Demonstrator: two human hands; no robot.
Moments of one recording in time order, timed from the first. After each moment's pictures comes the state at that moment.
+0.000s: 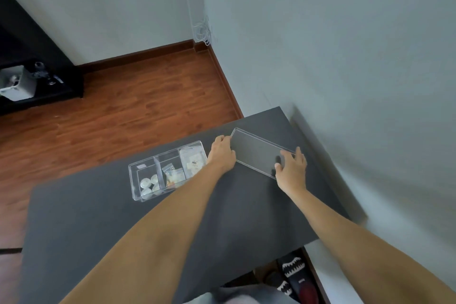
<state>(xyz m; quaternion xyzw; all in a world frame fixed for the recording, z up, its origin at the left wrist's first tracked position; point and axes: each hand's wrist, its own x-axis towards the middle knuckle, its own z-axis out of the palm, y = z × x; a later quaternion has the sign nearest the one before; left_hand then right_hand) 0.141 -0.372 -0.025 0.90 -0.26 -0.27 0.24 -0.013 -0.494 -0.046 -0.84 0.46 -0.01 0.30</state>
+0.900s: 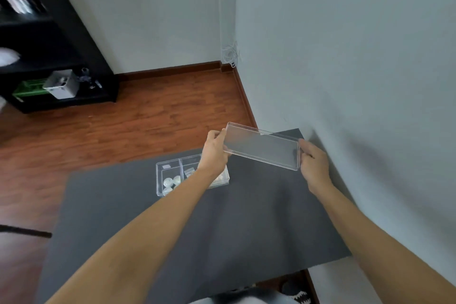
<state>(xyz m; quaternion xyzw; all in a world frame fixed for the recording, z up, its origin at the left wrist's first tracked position) 0.165 -0.305 0.026 0.89 -0.26 -0.09 0.36 0.020 -0.515 0.022 -0.74 0.40 -0.18 0.51</state>
